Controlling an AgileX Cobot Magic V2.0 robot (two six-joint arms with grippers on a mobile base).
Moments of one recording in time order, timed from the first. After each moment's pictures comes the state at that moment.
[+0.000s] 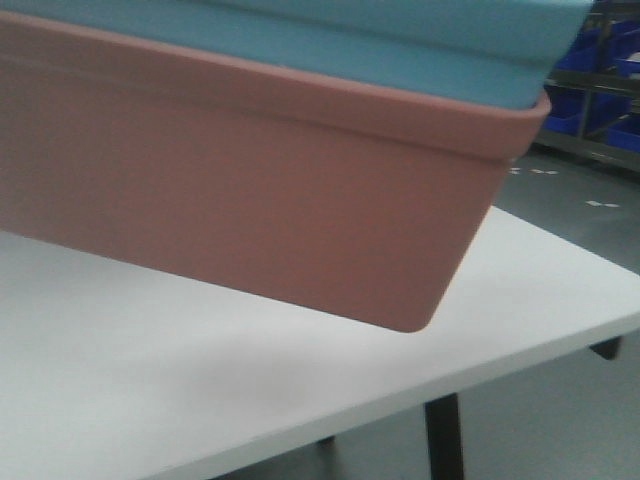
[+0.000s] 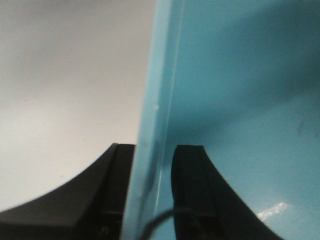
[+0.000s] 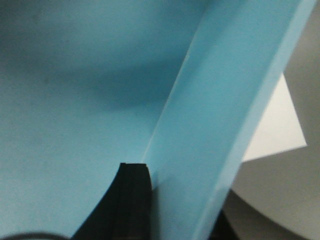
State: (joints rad) left arm -0.88 1.51 -1.50 0.54 1.18 -0.73; right arm 0.81 1.47 -1.37 -0.44 1.06 0.76
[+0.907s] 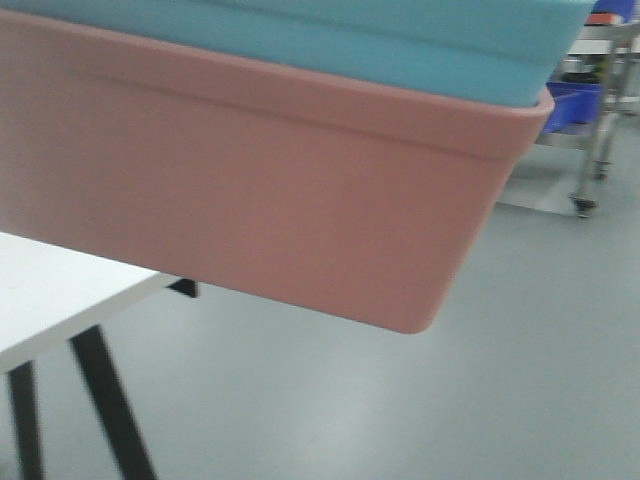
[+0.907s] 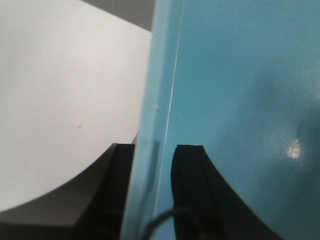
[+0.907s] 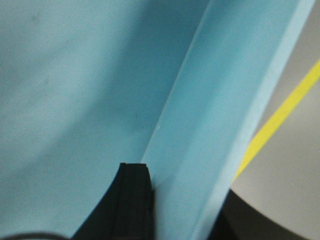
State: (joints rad) left arm -0.88 1.51 -1.50 0.54 1.18 -0.73; right arm 0.81 1.47 -1.37 -0.44 1.06 0.76
